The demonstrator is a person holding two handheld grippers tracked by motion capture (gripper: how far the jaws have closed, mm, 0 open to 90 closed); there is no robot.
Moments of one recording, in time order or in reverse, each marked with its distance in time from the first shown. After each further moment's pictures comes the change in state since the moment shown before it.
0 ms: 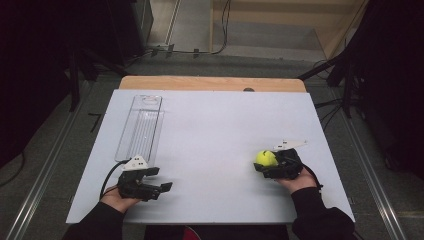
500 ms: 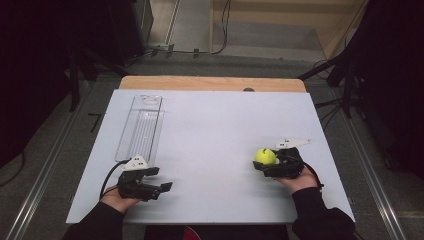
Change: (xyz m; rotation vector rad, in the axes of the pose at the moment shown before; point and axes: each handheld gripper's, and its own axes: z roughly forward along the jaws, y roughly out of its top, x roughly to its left) left arm 0.000 0.000 0.000 -0.005 0.002 0.000; right arm 0.002 0.005 -0.007 -0.049 0.045 0.014
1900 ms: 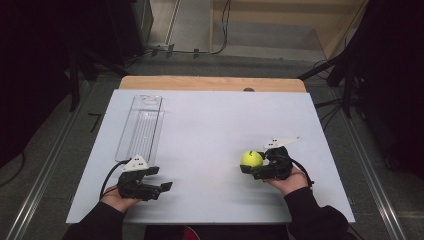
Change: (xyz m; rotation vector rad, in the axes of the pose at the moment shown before) left arm 0.000 0.000 0.001 -0.010 0.014 0.022; right arm 0.027 0.018 0.008 0.007 0.172 -0.028
